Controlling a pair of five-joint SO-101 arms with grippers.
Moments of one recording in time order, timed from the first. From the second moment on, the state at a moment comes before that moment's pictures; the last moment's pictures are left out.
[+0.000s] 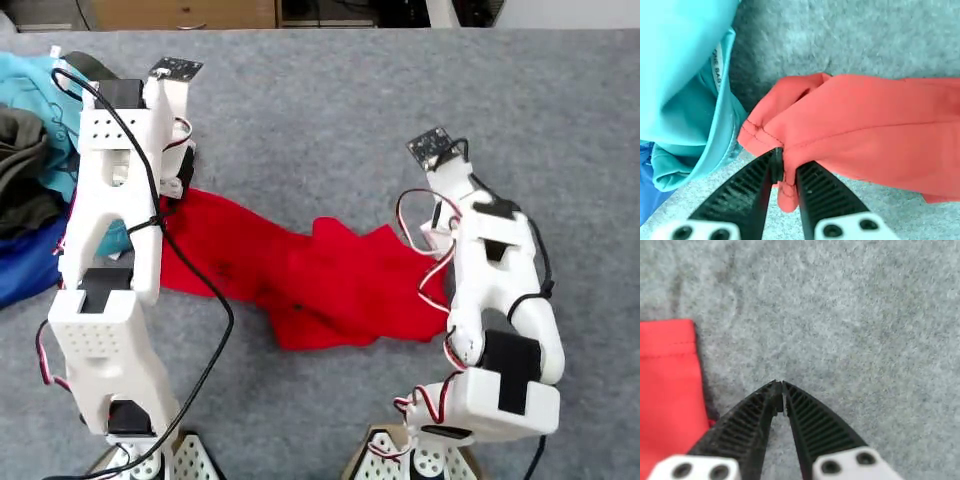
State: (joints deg) left arm -4.4 21.6 -29.7 100.1 -22.7; right arm 9.5 -0.3 36.1 39.3 32.7
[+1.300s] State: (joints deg) left arm -13.3 -11.1 29.6 84.1 -27.6; right arm -5.5 20.4 5.8 65.8 37.3
